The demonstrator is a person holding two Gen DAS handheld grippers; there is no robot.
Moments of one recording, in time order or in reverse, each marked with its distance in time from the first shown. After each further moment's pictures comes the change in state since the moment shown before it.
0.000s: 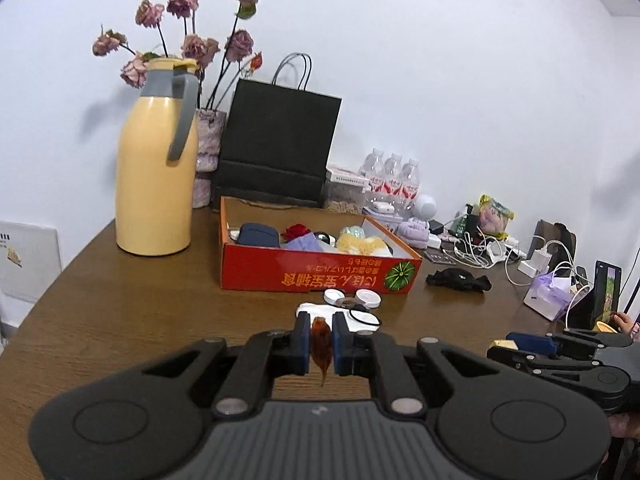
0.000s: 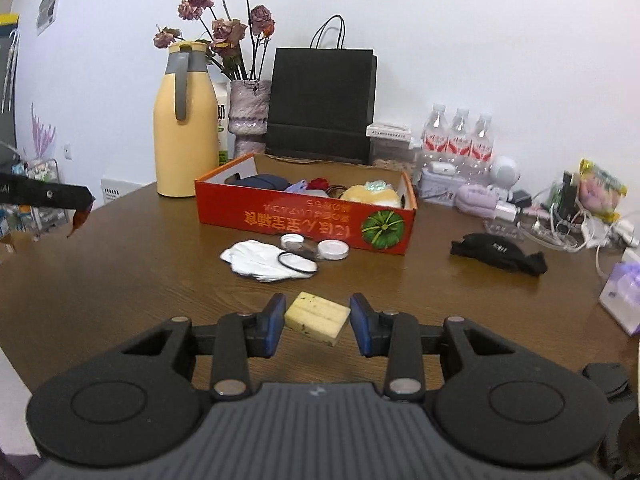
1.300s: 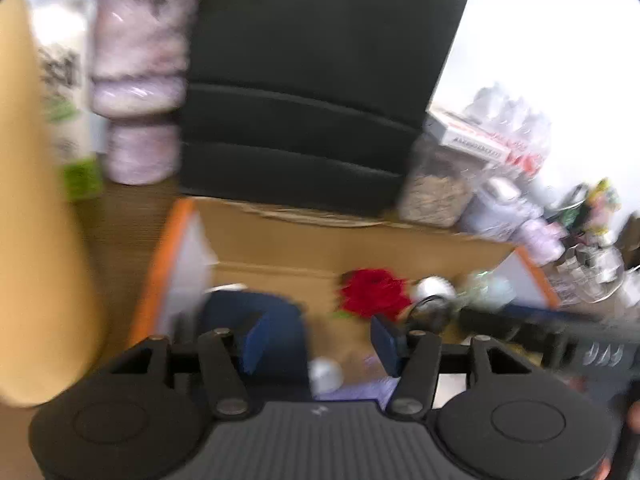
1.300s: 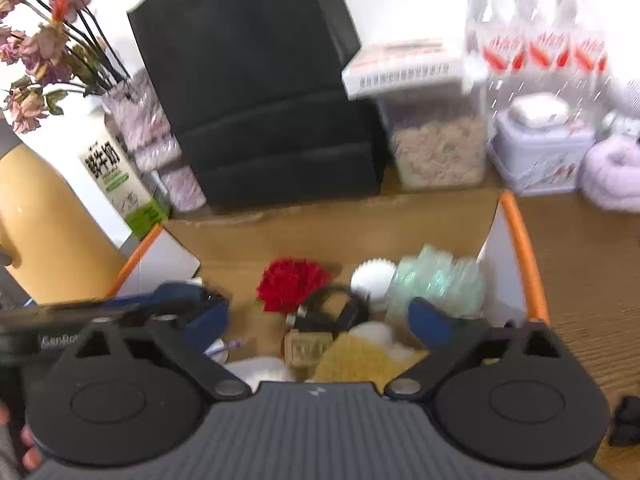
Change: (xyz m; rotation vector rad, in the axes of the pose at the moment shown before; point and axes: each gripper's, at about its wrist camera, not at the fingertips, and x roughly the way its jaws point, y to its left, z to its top) left arm 0.367 0.068 0.134 -0.037 0.323 0.107; right arm 0.354 -0.104 0.151 0.348 0.212 0.186
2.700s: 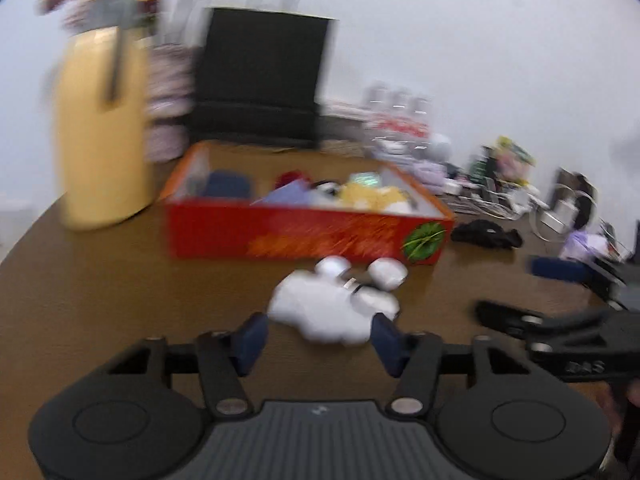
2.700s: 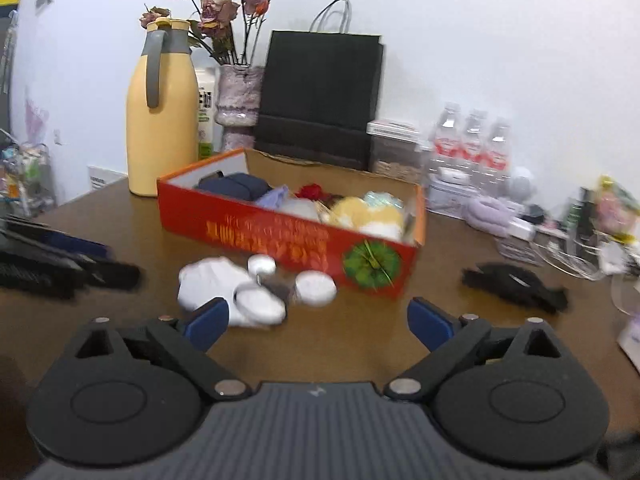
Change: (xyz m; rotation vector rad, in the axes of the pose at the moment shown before) left arm -0.179 -0.051 -0.197 0.122 -0.171 -0.101; right arm -0.209 0.075 -0.194 -0.378 -0.185 -0.171
